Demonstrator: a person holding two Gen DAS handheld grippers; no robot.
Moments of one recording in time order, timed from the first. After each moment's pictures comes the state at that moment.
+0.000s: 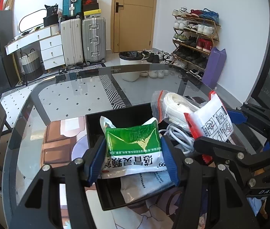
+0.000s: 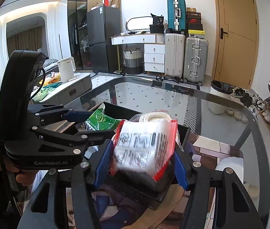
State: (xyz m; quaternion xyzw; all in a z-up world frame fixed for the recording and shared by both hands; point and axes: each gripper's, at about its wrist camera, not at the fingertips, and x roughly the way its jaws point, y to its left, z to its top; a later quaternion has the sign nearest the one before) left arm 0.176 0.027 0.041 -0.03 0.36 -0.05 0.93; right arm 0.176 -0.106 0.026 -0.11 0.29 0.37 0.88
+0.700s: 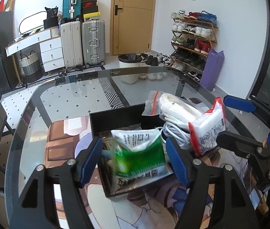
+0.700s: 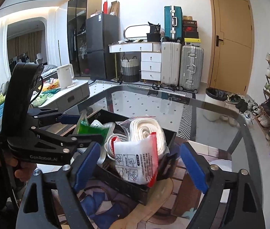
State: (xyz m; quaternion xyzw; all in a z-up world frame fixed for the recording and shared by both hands) left arm 0.159 0.031 0.051 -0.02 0.35 -0.05 0.94; right arm 0.162 -0.138 0.041 -0.10 0.26 0.36 0.89
